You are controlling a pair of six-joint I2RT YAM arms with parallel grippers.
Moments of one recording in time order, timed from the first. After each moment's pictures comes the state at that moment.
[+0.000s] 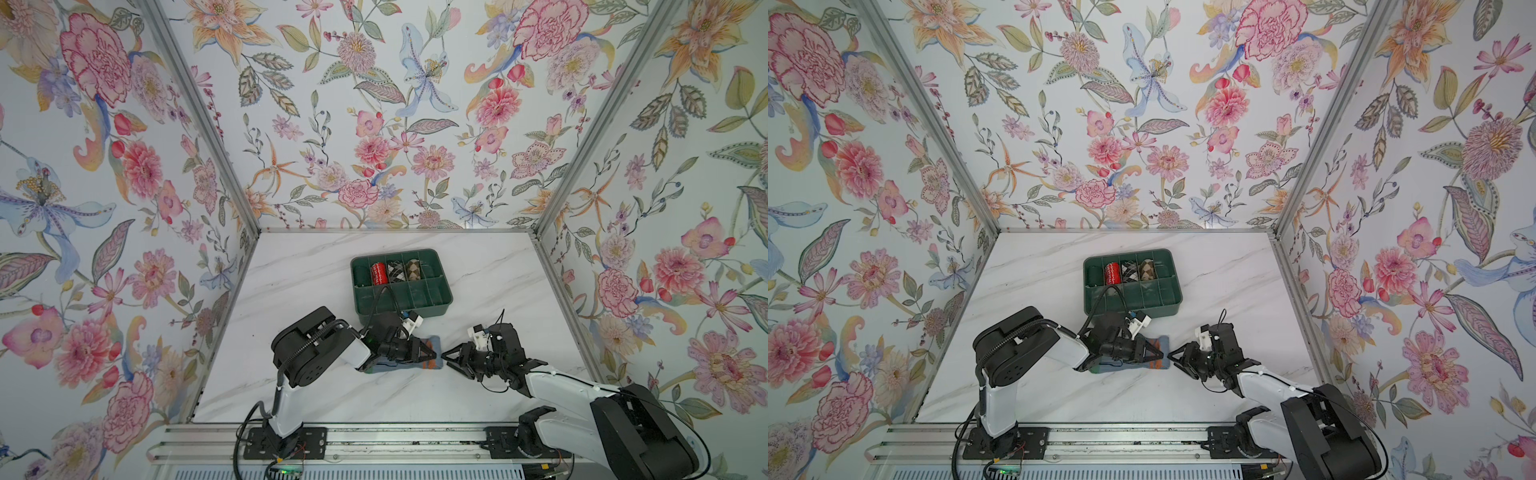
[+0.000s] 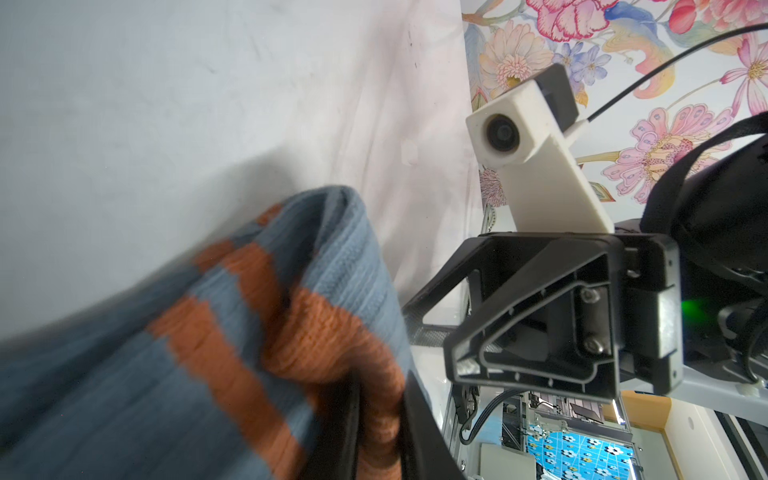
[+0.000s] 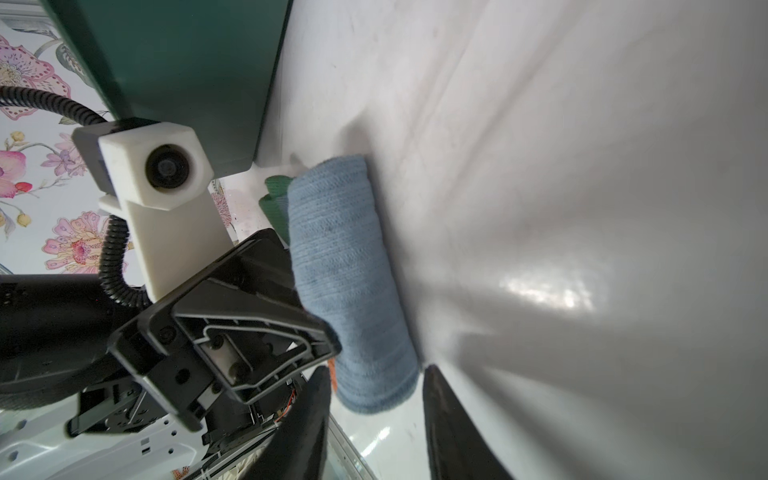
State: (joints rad) left arm -0.83 1.99 0.73 0.71 0.69 -0.92; right arm 0.37 1.18 0.23 0.15 -0.65 1.02
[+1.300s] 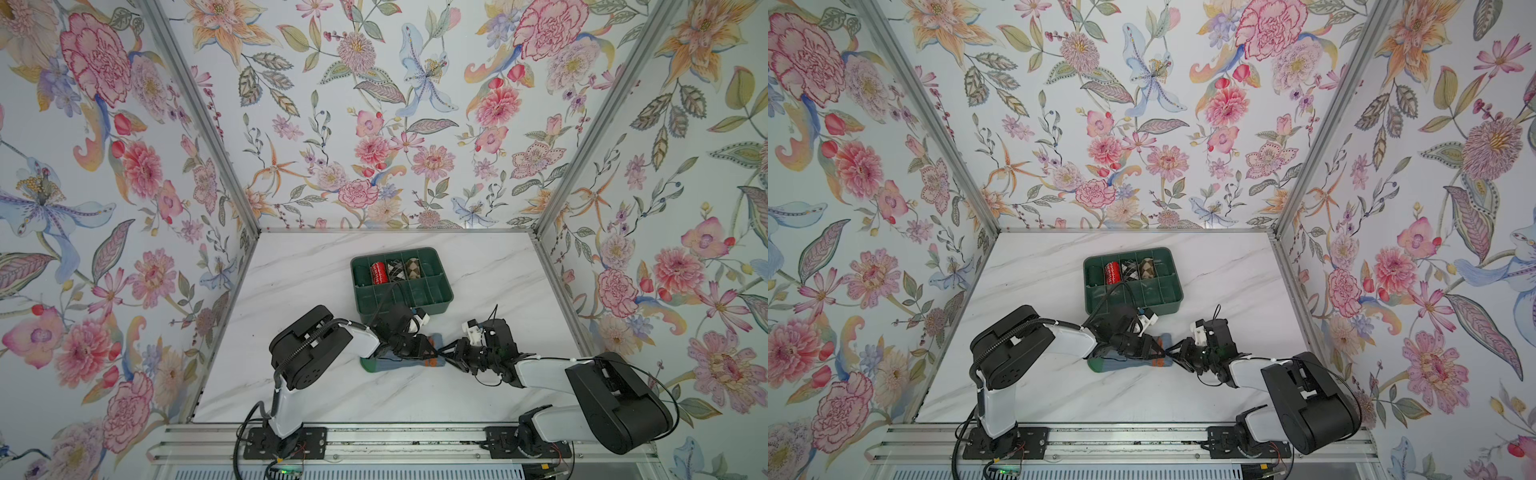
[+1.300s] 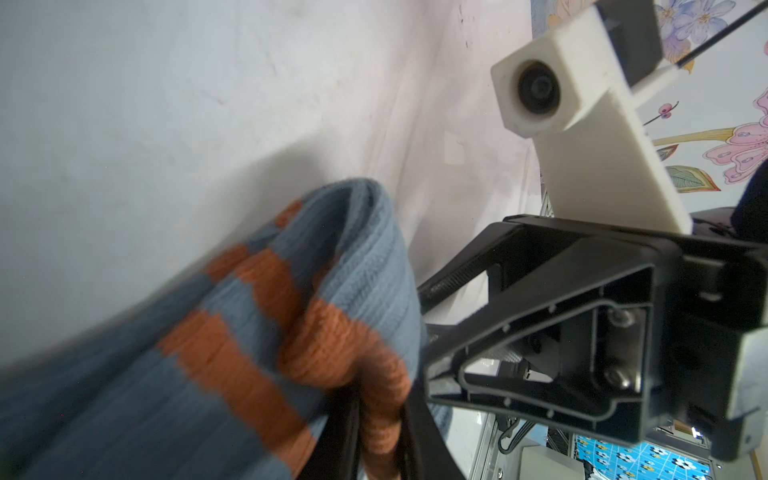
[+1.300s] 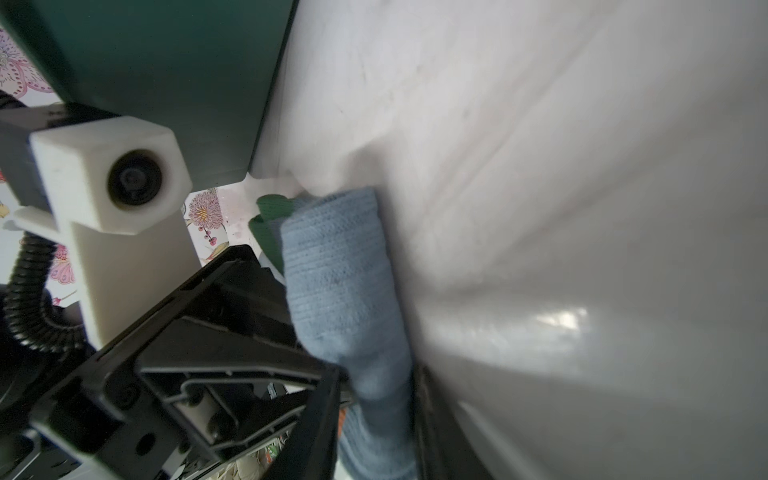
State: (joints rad) left arm -0.85 1.97 0.89 0.32 0.62 -0.76; right arm 0.39 1.40 0.26 0.34 -0.64 0.97
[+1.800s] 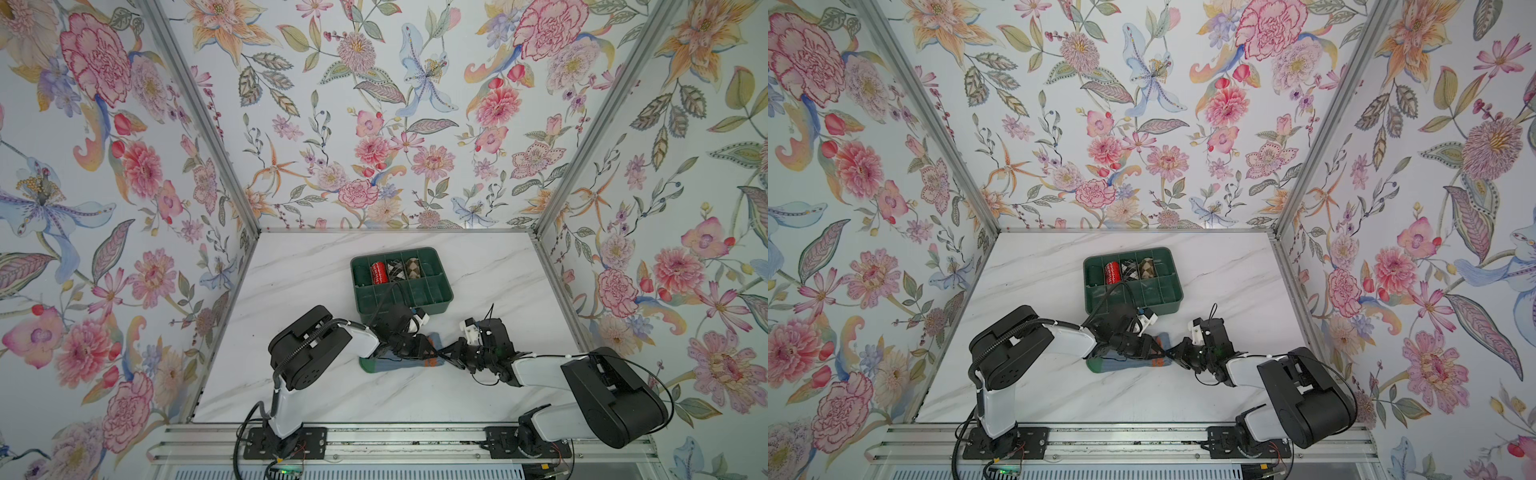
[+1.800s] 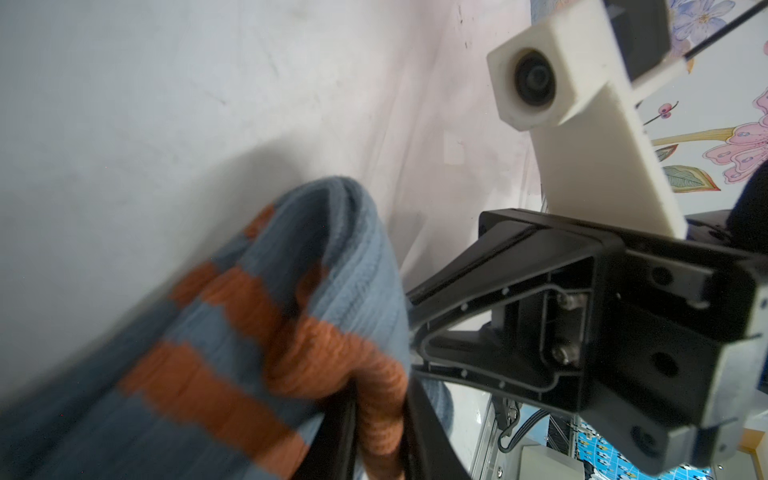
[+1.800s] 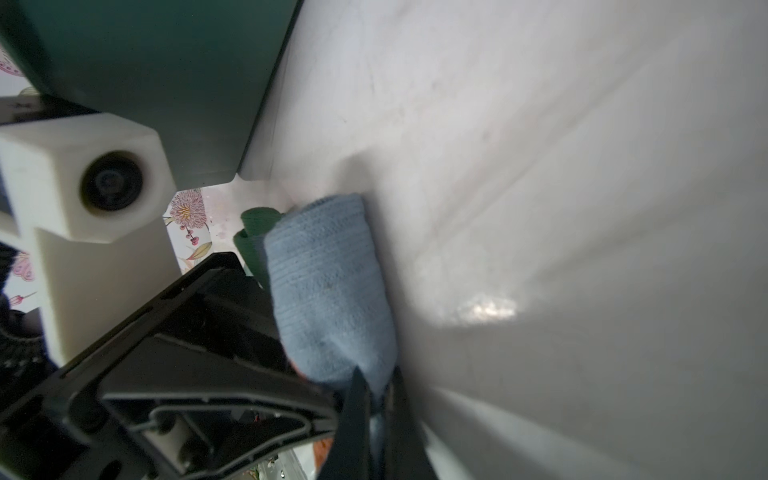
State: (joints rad) left arm -0.85 1.95 0.89 0.30 0.62 -0.75; right arm 0.43 1.41 0.28 0.33 -0.58 0.93
